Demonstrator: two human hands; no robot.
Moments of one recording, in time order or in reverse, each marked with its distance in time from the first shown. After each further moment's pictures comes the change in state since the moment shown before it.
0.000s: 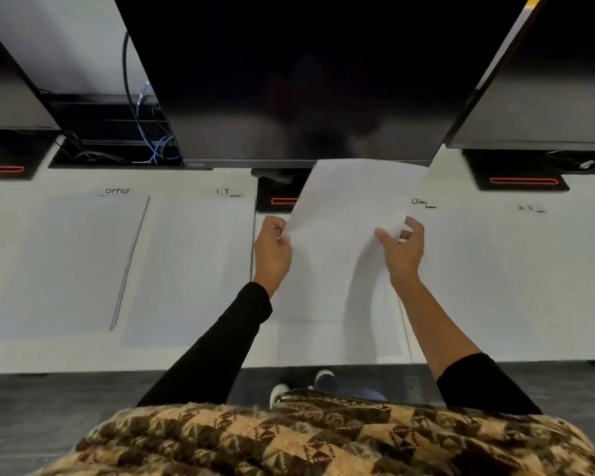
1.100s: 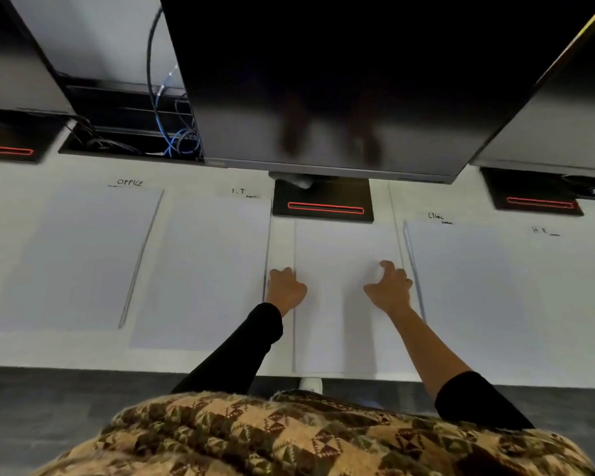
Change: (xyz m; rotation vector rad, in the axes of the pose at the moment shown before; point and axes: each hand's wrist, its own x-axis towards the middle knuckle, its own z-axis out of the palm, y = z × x) left_hand 0.002 -0.051 -0.001 0.345 -0.324 -0.444; right_hand -0.008 0.038 0.025 -0.961 -0.282 0.065
